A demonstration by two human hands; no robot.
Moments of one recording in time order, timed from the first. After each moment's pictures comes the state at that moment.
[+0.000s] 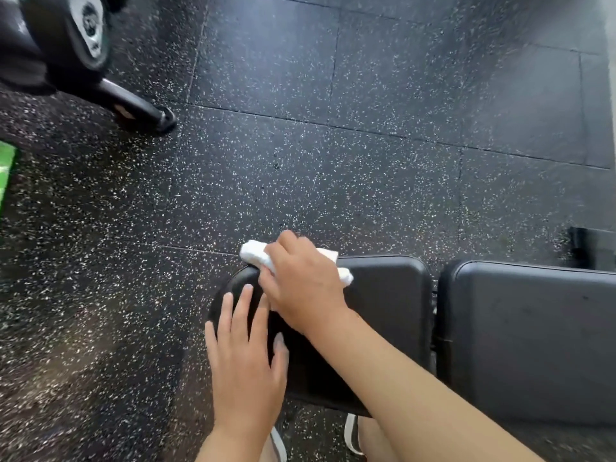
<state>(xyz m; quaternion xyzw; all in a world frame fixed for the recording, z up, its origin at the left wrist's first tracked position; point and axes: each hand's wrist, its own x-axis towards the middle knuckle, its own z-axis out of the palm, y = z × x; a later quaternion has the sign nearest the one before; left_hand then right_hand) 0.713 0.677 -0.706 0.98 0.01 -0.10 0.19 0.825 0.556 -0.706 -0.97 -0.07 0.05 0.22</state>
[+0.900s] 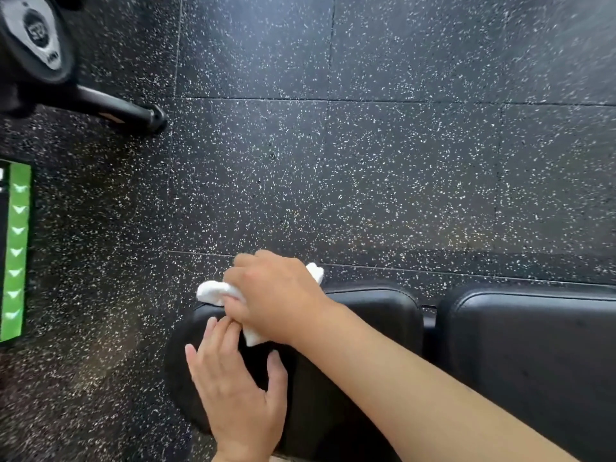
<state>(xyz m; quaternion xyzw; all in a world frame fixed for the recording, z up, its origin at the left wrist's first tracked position) 0.740 0.607 -0.729 0.97 0.11 -0.01 0.21 0.885 0.506 -0.715 -0.90 -0.21 0.22 0.31</state>
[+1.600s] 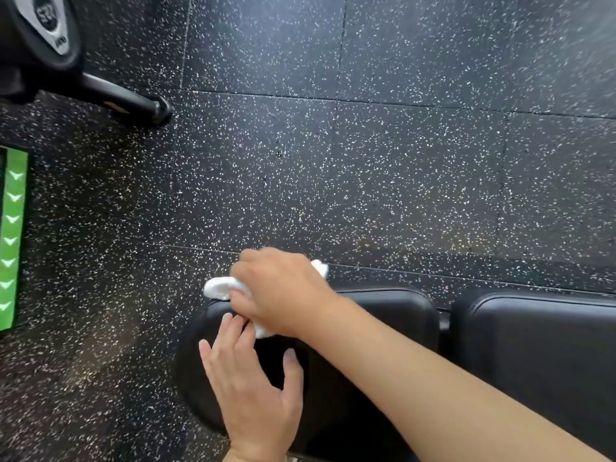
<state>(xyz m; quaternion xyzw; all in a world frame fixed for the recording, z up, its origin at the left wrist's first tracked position) 0.738 0.613 -0.734 0.97 0.10 0.00 0.24 0.893 0.520 -0.718 -0.90 -0.23 0.24 0.28</state>
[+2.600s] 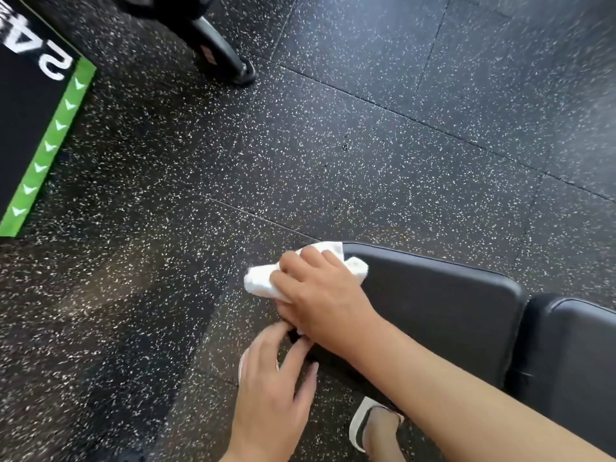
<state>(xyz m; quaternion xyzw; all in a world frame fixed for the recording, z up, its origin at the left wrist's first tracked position) 0.645 0.741 -0.721 0.94 0.04 -0.06 0.32 0.803 0.633 -0.702 -0.91 -0.38 0.10 0.15</state>
